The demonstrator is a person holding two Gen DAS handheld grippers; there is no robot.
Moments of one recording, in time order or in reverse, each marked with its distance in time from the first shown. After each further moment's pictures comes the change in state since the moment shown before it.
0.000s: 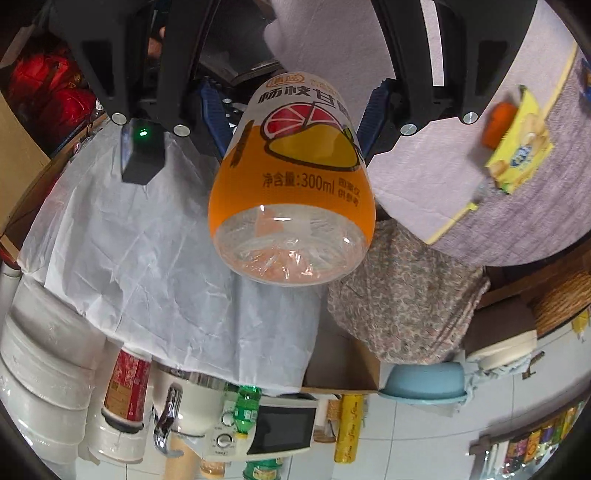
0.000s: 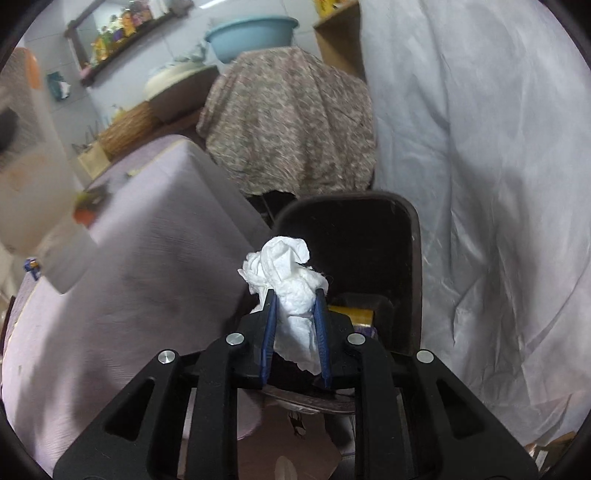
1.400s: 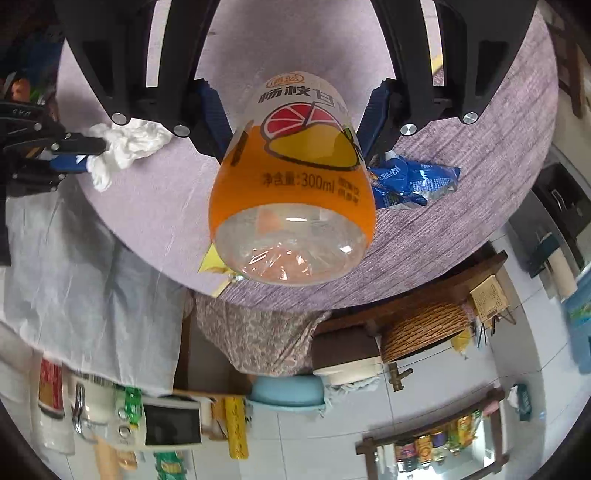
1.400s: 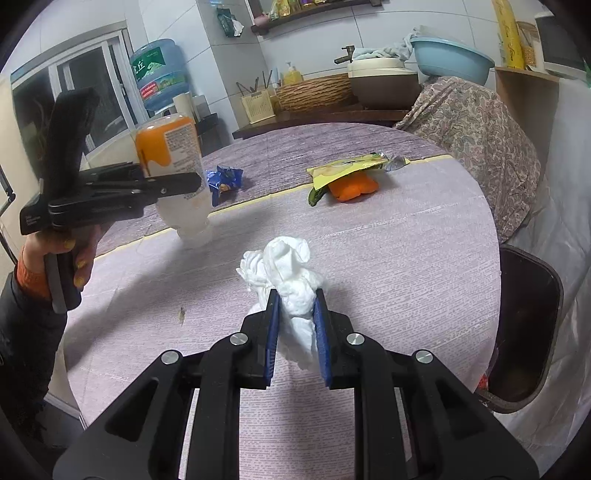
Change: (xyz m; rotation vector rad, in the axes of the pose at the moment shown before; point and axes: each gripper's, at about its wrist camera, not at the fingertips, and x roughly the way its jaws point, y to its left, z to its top) left arm -0.162 0.166 -0.093 -0.038 0.016 0.393; right arm -0.096 0.225 -0.047 -0.440 0.014 0.419
